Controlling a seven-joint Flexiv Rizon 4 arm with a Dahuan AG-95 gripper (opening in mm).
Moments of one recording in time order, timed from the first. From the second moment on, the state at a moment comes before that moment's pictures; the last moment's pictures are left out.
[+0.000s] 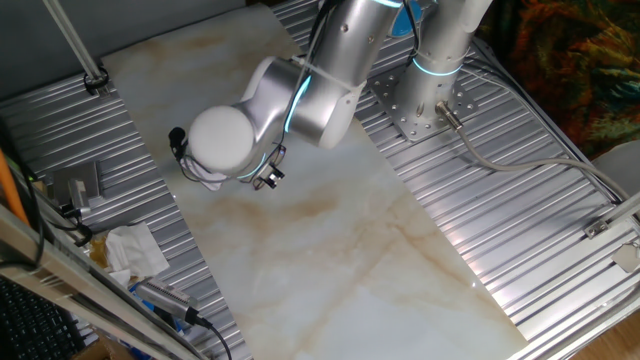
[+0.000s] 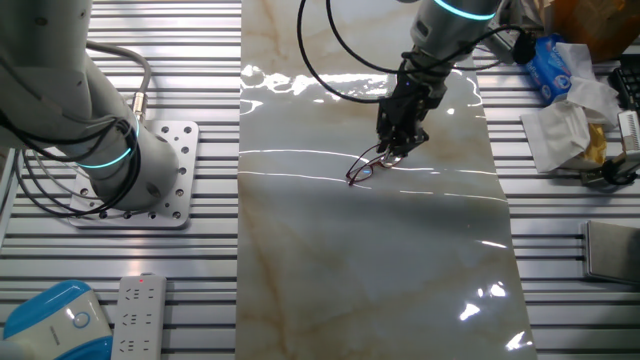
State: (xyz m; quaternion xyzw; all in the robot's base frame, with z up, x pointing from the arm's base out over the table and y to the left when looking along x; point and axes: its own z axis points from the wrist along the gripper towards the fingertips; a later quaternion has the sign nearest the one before) arm 0.485 0.030 0.029 0.19 -0.96 0.13 0.15
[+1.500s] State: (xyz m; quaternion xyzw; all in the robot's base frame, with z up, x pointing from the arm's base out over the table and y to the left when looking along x) arm 0.479 0.029 0.032 0.15 -0.98 0.09 0.13
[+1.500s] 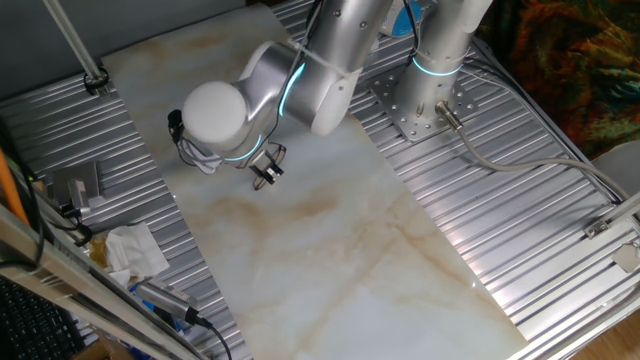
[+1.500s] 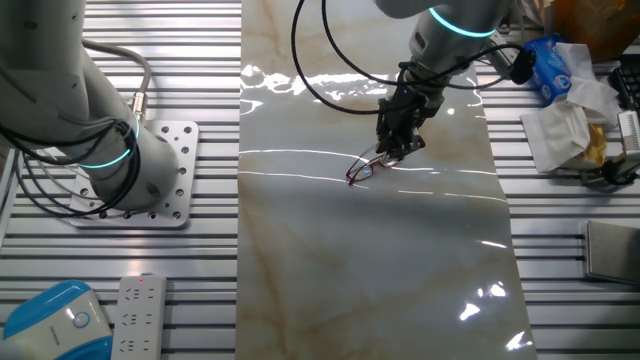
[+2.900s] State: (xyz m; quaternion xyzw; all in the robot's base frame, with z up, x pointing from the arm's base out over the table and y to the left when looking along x) arm 0.482 0.029 0.023 0.15 -0.98 0.09 0.13
